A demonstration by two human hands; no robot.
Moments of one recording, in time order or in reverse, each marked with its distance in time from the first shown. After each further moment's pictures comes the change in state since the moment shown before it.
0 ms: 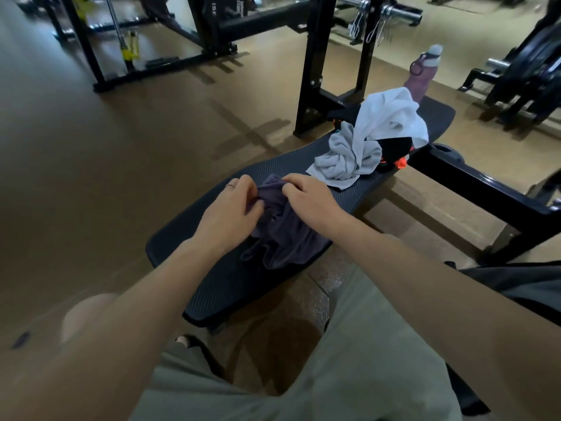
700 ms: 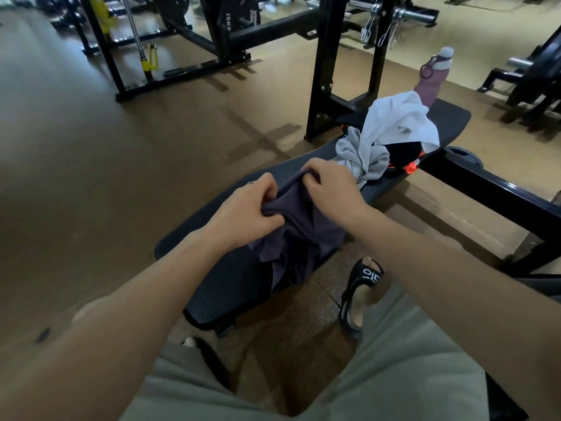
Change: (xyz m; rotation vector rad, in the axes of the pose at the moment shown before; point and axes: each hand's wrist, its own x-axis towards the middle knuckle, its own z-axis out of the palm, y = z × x) left_hand 0.012 0.030 -0.012 -0.060 -0.162 0.074; right_hand 0.017 0.012 -0.036 -0.287 0.220 -0.202
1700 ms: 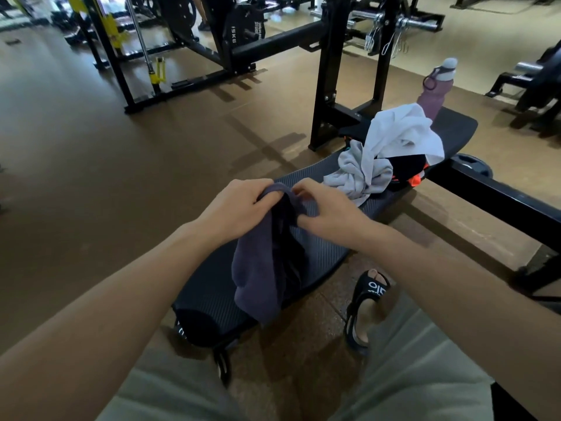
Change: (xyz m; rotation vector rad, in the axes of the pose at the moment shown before) left_hand 0.031 0.013 -0.032 0.083 0.013 0.013; right_hand -0.002 0.000 -0.019 0.134 -0.319 -0.103
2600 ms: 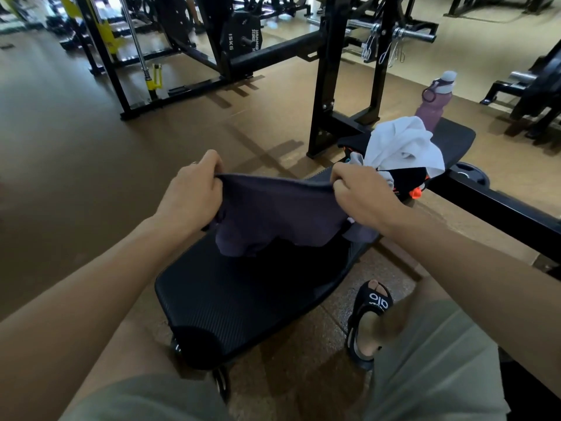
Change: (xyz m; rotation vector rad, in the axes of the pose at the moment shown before) left_hand 0.015 -0.026 -0.059 0.185 0.226 -0.253; right_hand 0.030 0.005 -0.055 -0.322 0.214 0.127
